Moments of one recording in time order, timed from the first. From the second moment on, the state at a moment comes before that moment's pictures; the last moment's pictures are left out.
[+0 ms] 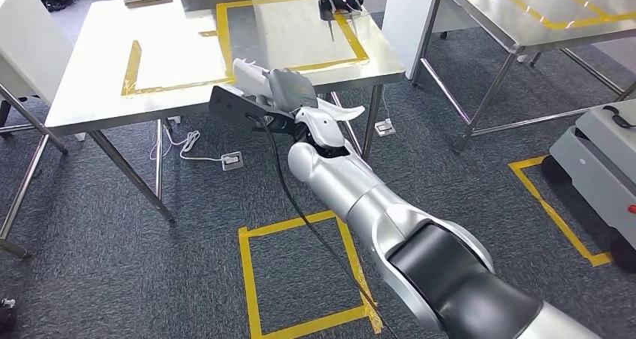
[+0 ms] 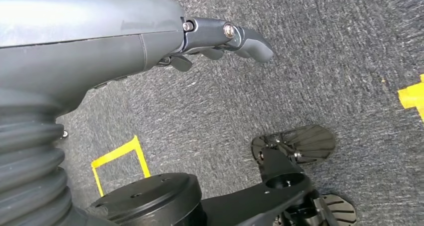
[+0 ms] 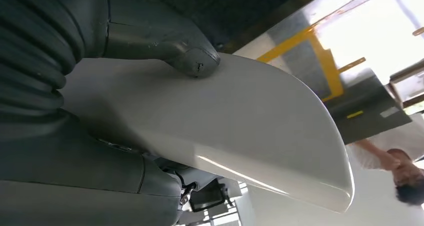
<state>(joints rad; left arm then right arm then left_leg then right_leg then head) -0.19 -0.19 0.86 -0.19 -1.11 -0.08 -0.06 -0.97 0.25 0.63 -0.53 0.97 -0.25 -0.10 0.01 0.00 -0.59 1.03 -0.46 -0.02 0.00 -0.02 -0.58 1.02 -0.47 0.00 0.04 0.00</state>
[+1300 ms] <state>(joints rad) -0.21 -0.19 0.86 -0.19 -1.10 -0.08 -0.01 -1.14 0.26 0.64 -0.32 1.11 -0.25 0.01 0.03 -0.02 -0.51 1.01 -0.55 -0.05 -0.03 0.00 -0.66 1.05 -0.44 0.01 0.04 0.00</state>
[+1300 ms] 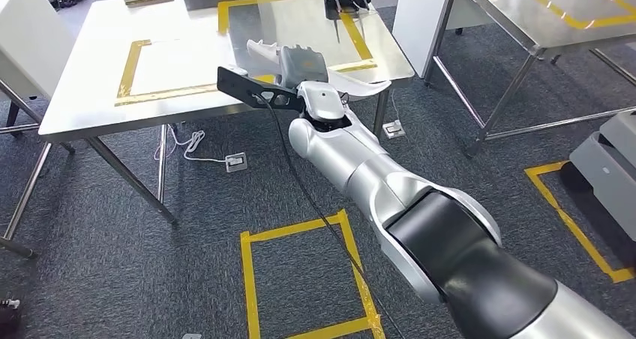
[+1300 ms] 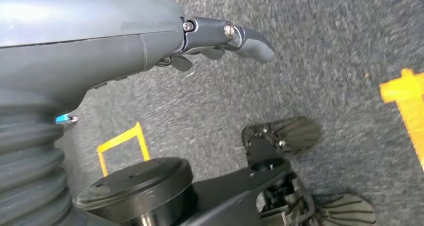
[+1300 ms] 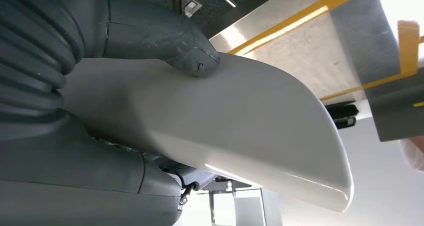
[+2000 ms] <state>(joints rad) -0.18 -0.19 0.86 -0.19 -1.11 -0.08 -0.01 -1.06 0.25 0.63 -0.31 1.13 -0.25 0.00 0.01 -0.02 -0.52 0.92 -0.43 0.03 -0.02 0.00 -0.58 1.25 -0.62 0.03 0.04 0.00</state>
